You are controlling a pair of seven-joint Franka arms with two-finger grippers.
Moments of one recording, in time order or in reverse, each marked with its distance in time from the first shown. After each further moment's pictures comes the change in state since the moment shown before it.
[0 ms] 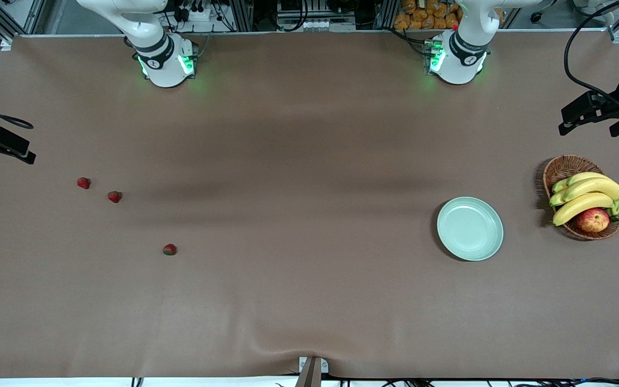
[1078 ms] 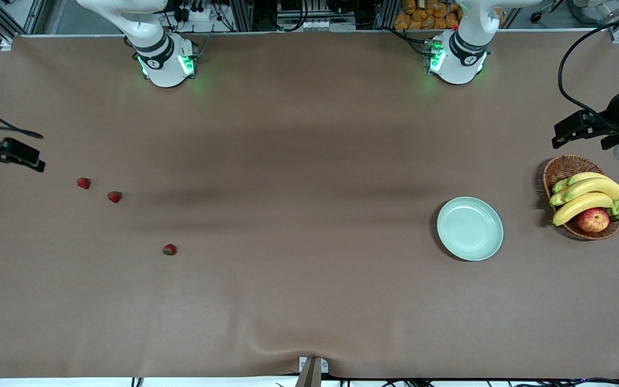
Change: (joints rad) left arm 0.001 0.063 0.003 0.008 0.000 0.016 -0.002; right arm 0.001 0.066 0.009 -0.009 0.000 0.040 0.000
